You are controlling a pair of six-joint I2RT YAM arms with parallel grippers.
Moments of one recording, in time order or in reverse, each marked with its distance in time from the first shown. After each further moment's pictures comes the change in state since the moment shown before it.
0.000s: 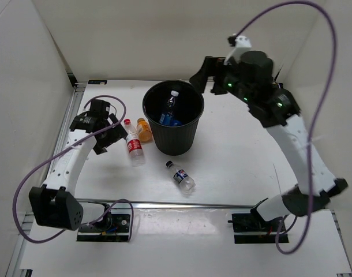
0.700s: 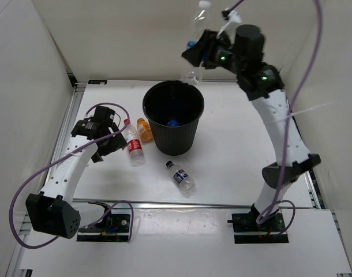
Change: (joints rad) left arm -0.061 -0.036 -0.043 -0.097 -0.085 0.002; right arm -0.137 0.214 0.335 0.100 -0.265 0.095
